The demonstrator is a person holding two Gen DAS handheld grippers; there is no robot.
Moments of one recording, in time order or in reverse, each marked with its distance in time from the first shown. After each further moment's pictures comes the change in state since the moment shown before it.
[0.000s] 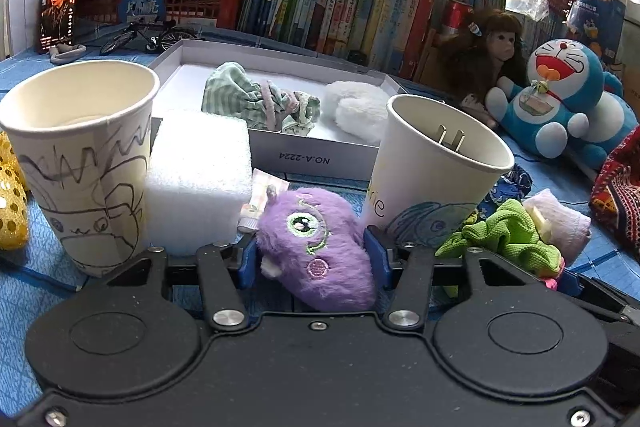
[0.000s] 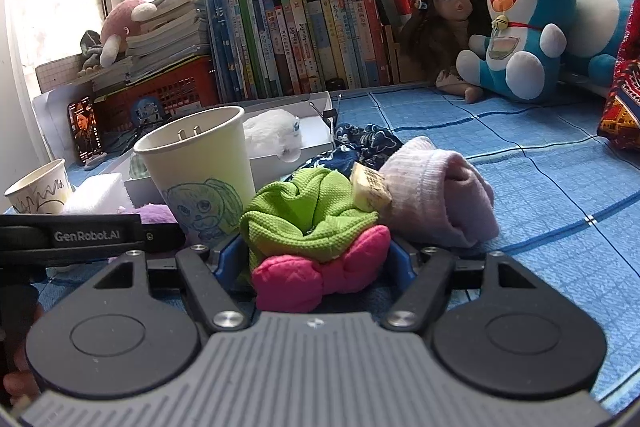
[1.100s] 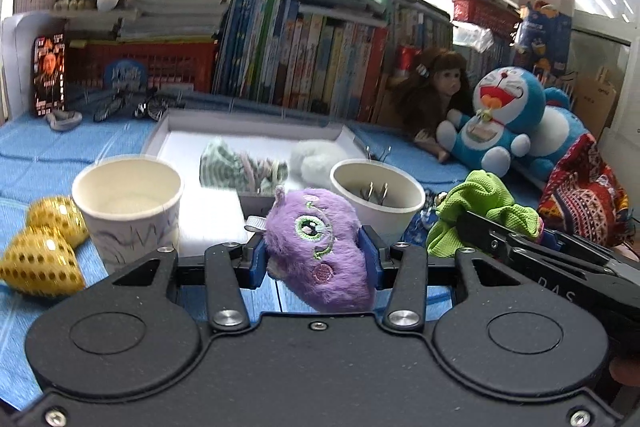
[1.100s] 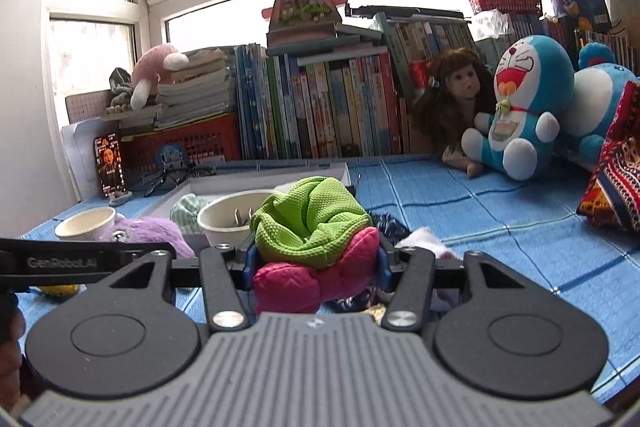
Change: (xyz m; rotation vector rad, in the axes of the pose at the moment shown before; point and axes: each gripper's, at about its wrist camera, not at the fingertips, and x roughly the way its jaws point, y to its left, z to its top) left arm -0.089 -0.007 0.016 0.099 -0.126 -0.086; right arm -0.058 0.019 0.033 -0.063 -0.163 0.018
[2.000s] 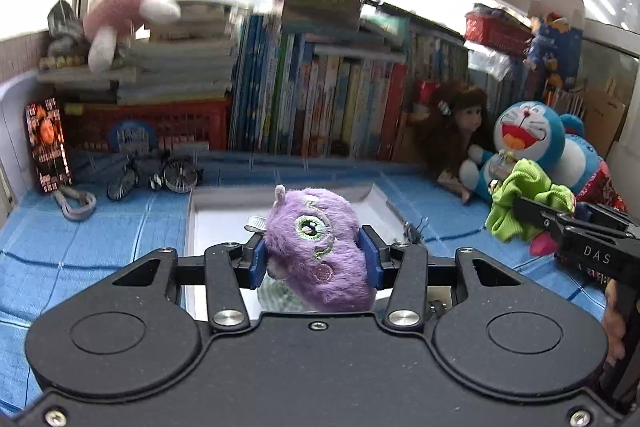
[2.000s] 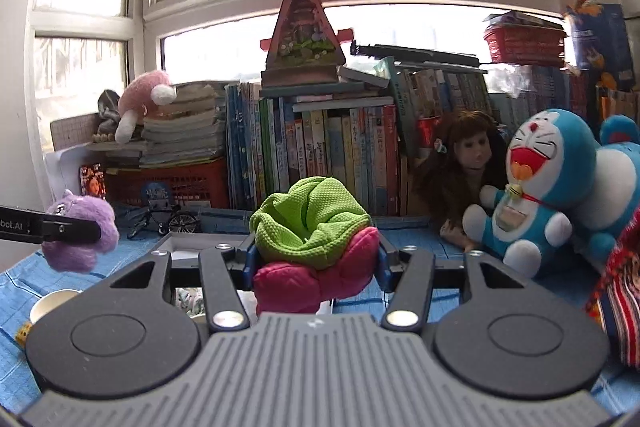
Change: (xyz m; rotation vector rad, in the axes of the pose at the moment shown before) left arm 0.027 0.059 0.136 0.052 0.064 -0.002; right arm 0.056 -0.011 0.101 -0.091 0.009 0.007
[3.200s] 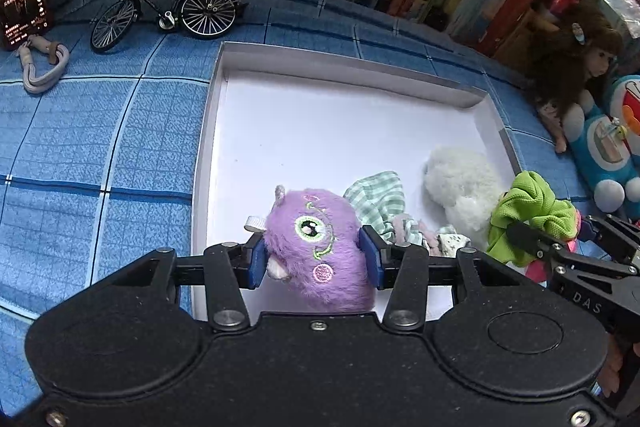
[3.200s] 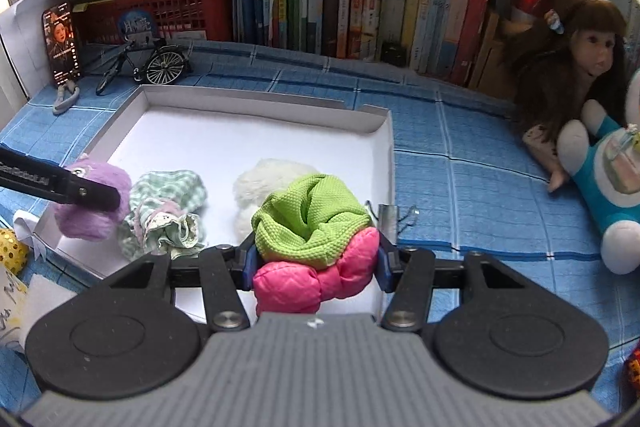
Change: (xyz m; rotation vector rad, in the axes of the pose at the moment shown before) left arm 0.187 0.084 0.012 -0.242 0.518 0.069; right arm 0.175 0.034 -0.009 -0.100 0.578 0.047
